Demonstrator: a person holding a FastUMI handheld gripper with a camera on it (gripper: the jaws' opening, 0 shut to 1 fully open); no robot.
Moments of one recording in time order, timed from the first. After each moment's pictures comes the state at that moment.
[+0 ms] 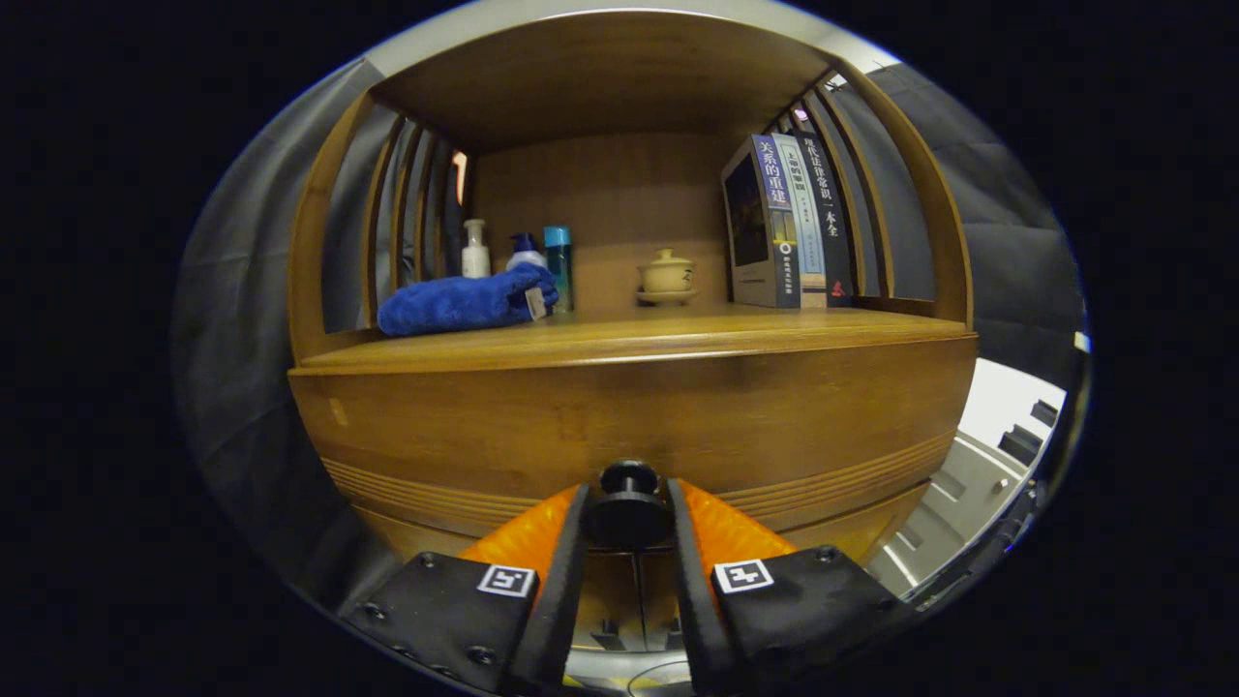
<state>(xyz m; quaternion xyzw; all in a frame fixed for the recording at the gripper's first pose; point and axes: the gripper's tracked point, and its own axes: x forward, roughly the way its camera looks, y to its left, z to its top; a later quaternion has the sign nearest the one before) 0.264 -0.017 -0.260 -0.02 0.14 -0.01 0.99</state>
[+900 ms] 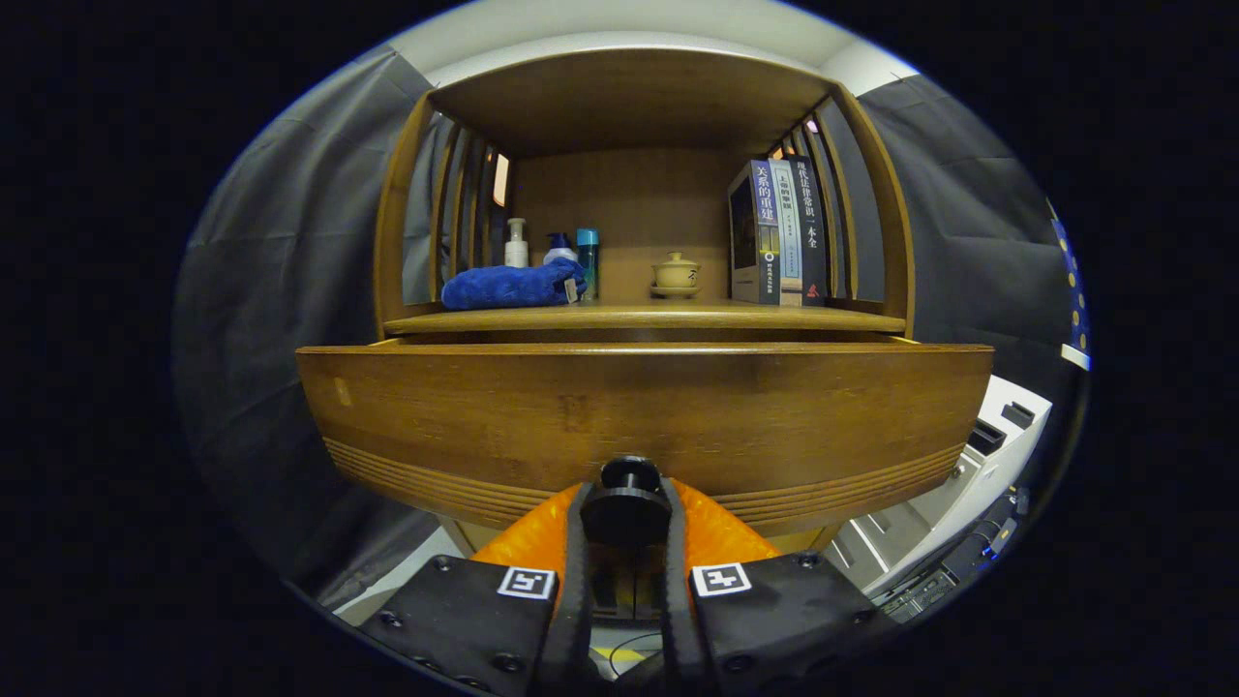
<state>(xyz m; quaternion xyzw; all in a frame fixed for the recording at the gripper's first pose) 0.133 -0.011 -0.250 -0.03 0.16 0.02 0.99</state>
